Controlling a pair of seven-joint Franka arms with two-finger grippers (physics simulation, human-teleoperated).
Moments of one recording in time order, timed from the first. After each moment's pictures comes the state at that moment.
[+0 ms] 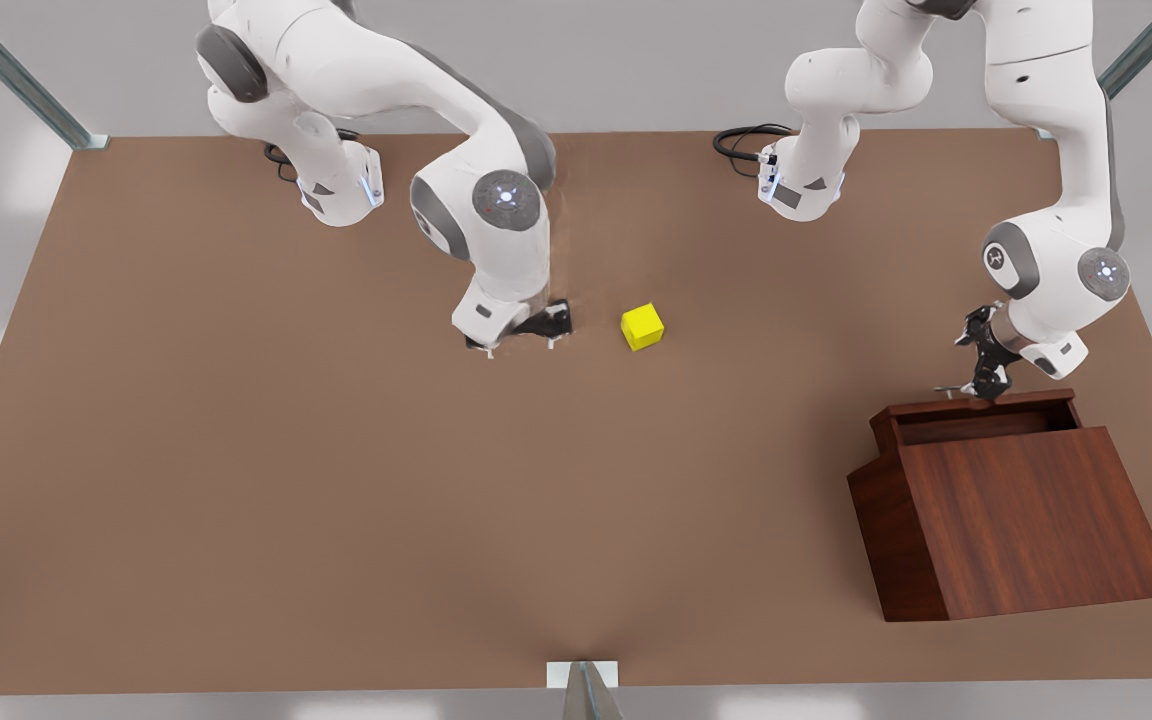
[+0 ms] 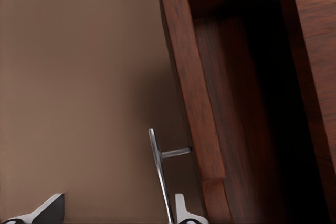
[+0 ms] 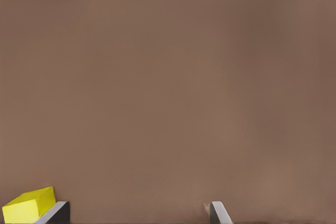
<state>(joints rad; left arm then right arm) 0.00 0.09 0.31 -2.27 -0.01 2.35 -1.13 0.47 0.38 0.16 -1.30 -0.10 1.70 0.60</state>
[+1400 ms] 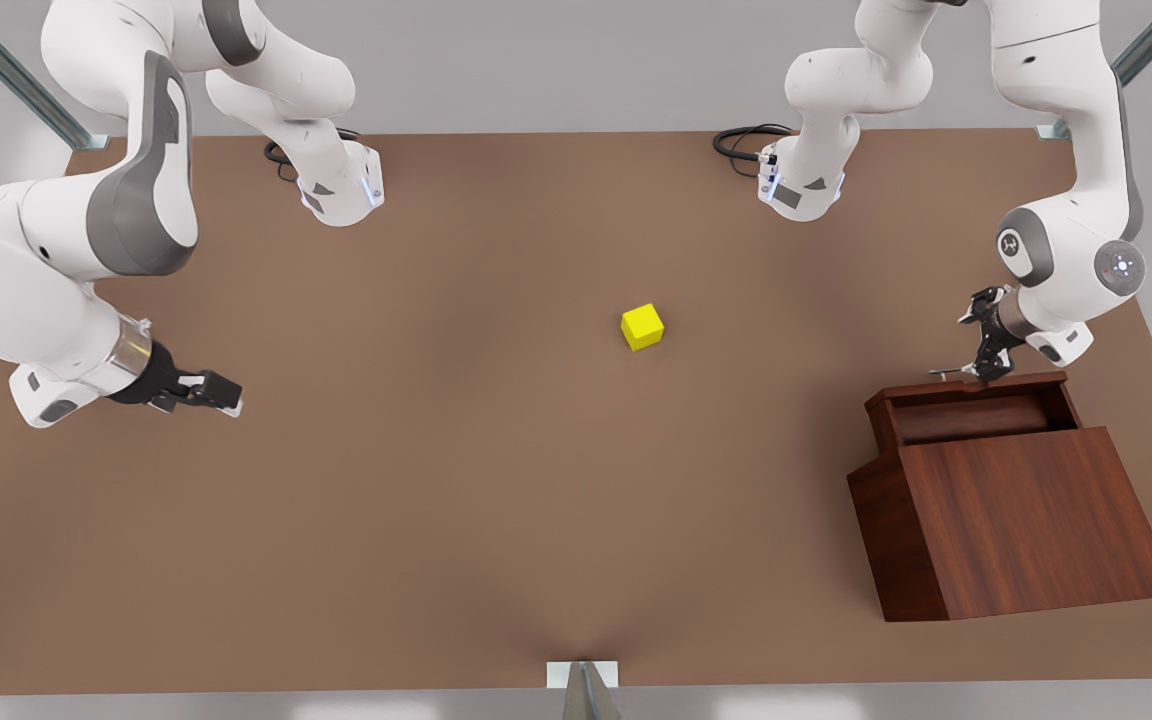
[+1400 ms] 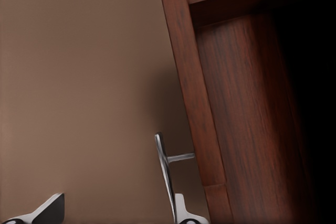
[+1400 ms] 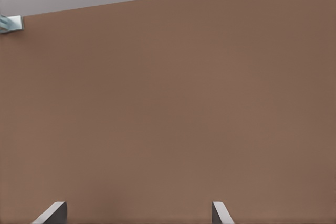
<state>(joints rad) 0.00 0.04 0.33 -2.27 0.03 2.20 -1.14 0.00 0.33 0.07 -1.23 0.06 1.57 0.17</state>
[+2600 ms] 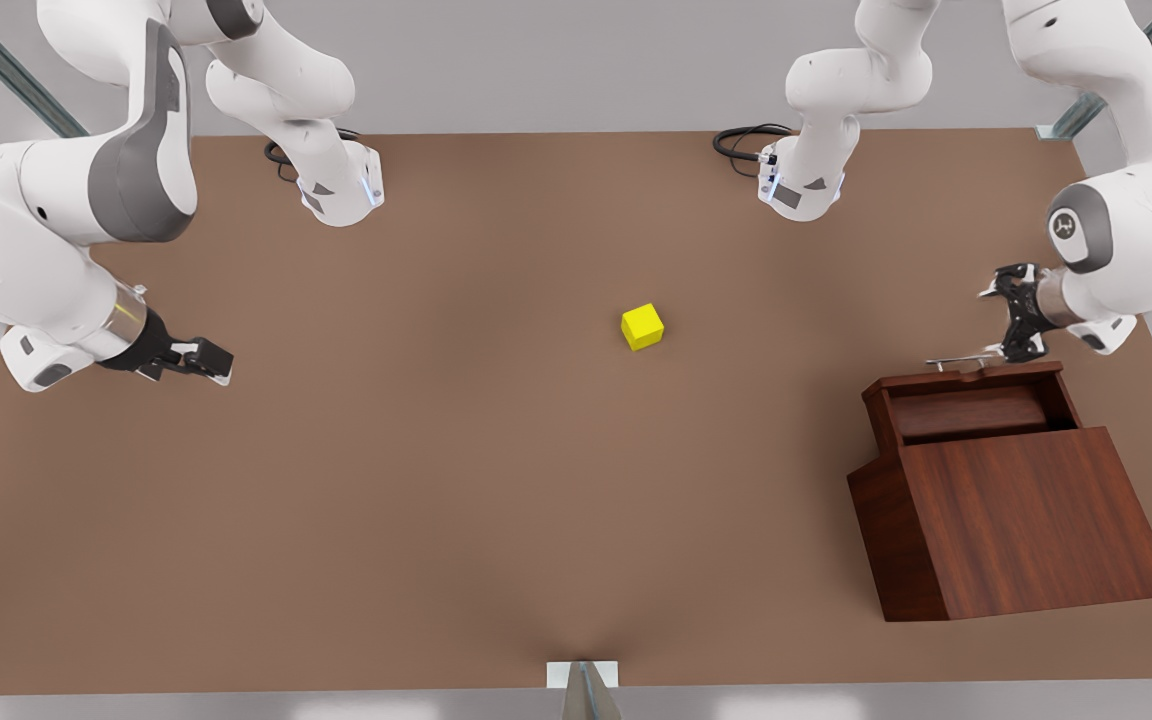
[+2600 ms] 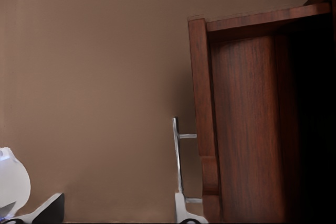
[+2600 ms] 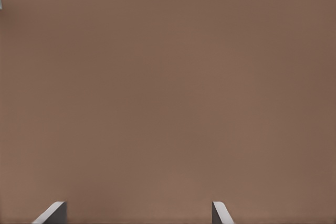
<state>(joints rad) 0.08 0.02 0.23 -1.96 0.03 1.72 -1.31 0.00 0.22 0.08 -1.33 0.01 1.53 0.17</state>
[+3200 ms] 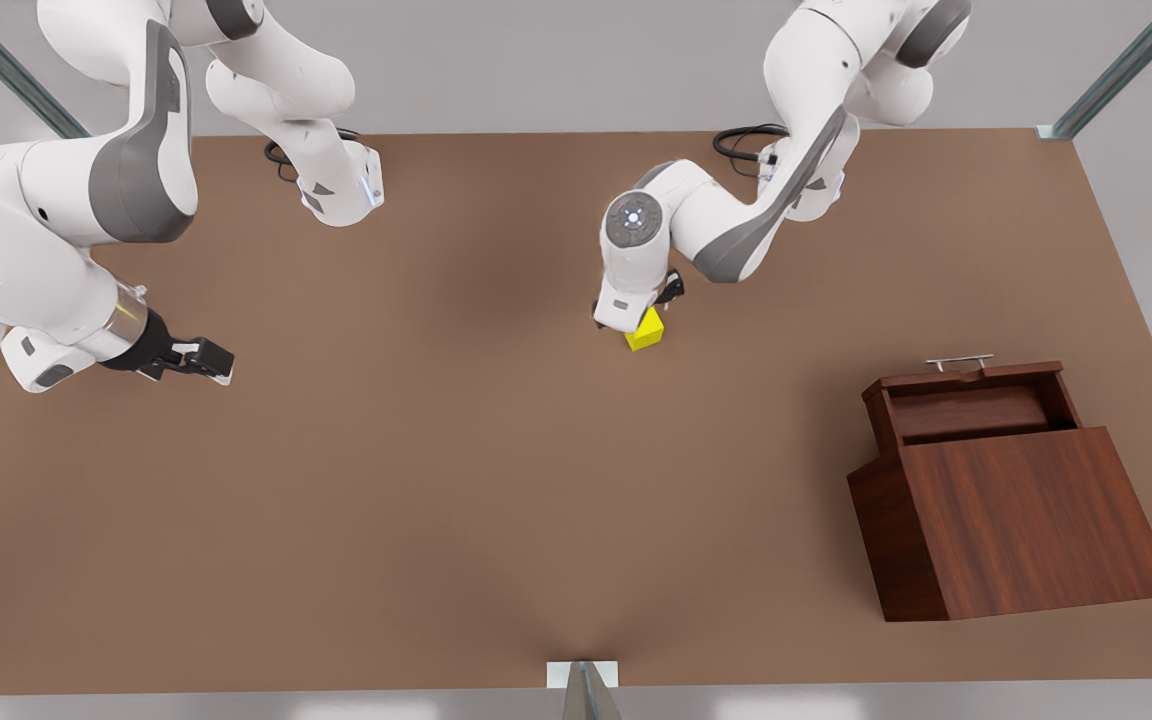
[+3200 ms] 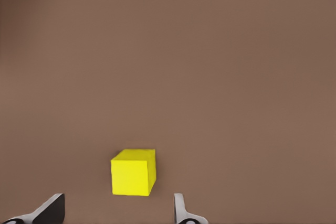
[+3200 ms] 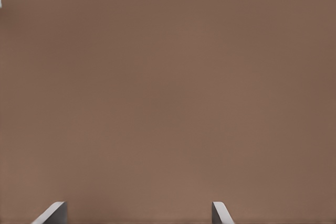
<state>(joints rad) -0.44 0.29 -0.34 -1.85 0.10 1.98 -1.26 0.00 0.23 0.08 -1.33 0.01 1.53 0.16</state>
